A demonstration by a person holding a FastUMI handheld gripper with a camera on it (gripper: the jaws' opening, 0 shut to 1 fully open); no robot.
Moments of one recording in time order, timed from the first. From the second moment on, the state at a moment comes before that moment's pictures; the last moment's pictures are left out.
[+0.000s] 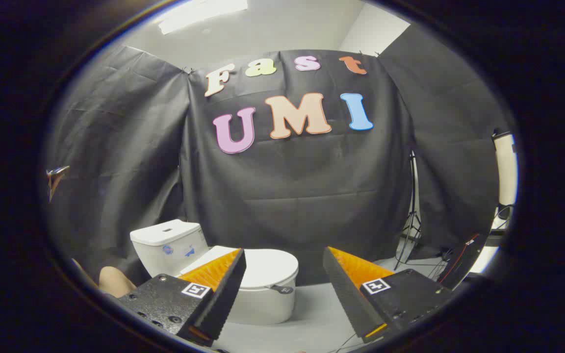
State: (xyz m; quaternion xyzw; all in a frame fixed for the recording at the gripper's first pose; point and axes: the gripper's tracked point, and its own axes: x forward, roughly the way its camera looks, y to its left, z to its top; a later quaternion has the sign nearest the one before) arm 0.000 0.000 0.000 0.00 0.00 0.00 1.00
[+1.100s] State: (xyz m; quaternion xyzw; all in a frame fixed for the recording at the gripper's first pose) arm 0.019 -0.019 -0.019 0.01 0.04 -0.03 1.00
